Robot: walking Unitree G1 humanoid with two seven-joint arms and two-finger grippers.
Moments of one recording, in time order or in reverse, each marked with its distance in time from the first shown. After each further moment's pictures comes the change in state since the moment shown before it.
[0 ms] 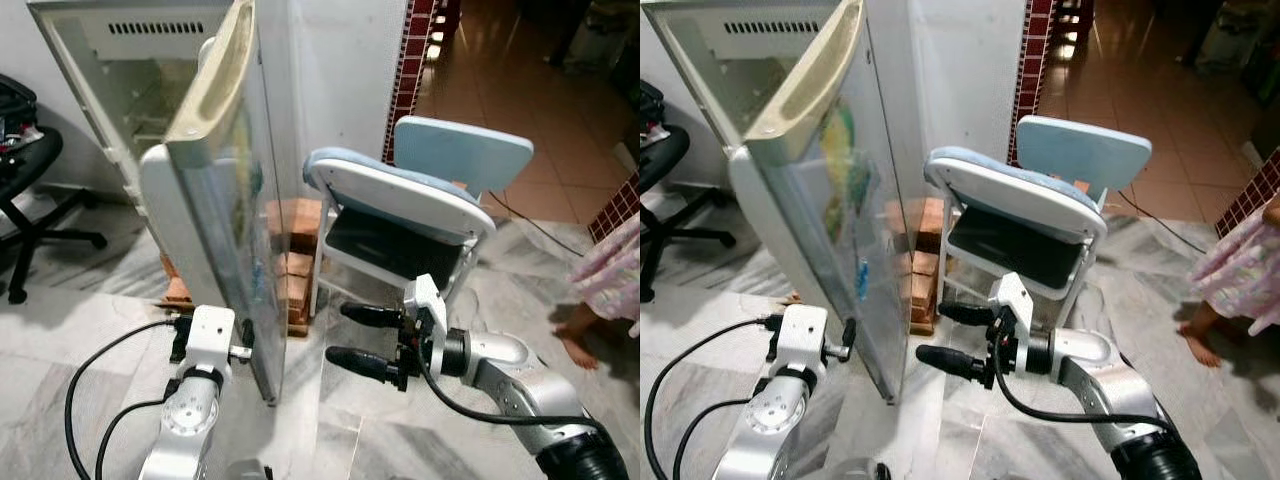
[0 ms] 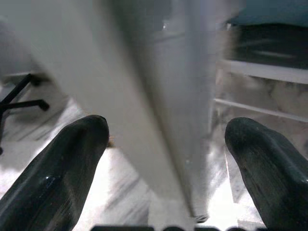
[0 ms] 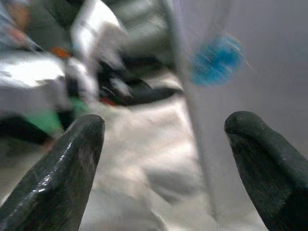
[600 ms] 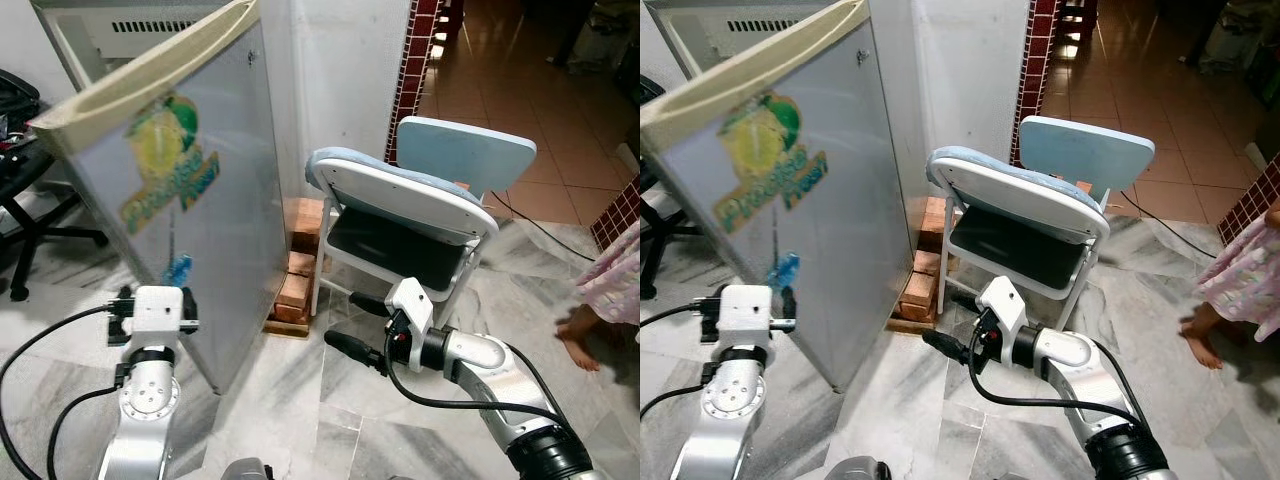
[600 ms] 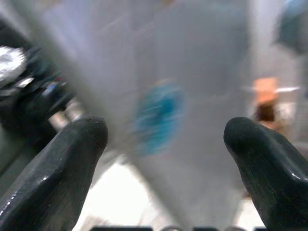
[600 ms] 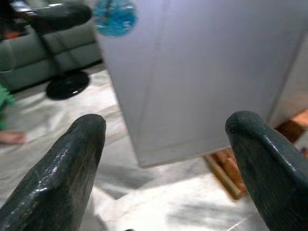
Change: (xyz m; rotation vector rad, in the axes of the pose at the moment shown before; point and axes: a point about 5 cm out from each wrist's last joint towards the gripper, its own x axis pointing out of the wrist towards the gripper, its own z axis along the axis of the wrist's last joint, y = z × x) left arm 0.002 0.044 0.022 0.074 -0.172 0.261; right arm 0.015 -0.019 -0.013 -0.095 0.001 -0.251
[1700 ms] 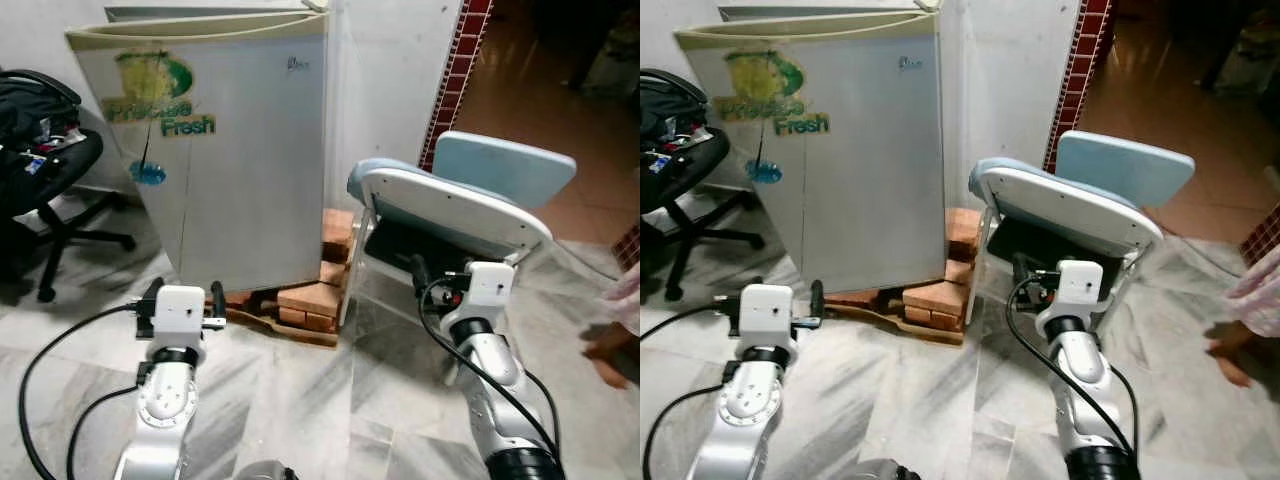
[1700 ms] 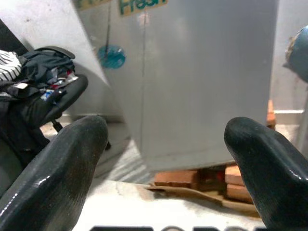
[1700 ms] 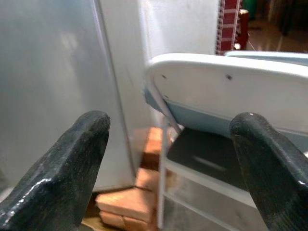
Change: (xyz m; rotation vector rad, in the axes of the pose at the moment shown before) left arm -0.006 -0.005 0.003 -0.065 -0.025 -0.040; right arm -0.024 -0.034 0.009 0.151 -0.285 -0.906
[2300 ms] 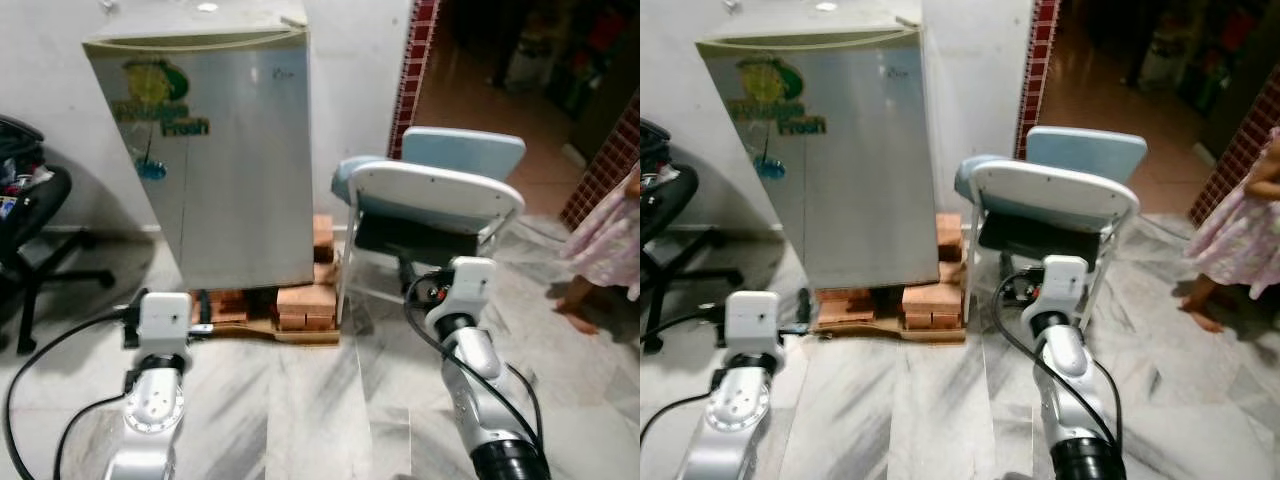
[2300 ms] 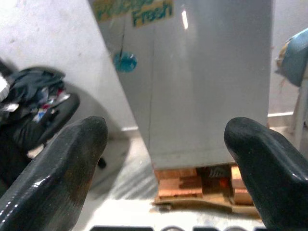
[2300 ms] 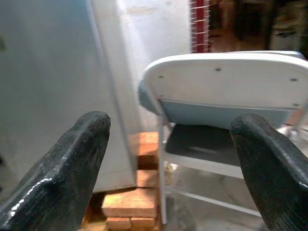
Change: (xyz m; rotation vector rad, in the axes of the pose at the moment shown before) left arm 0.000 0.005 -0.006 -0.038 0.019 0.023; right arm 0.002 0.001 -0.004 -0.011 0.019 -0.020
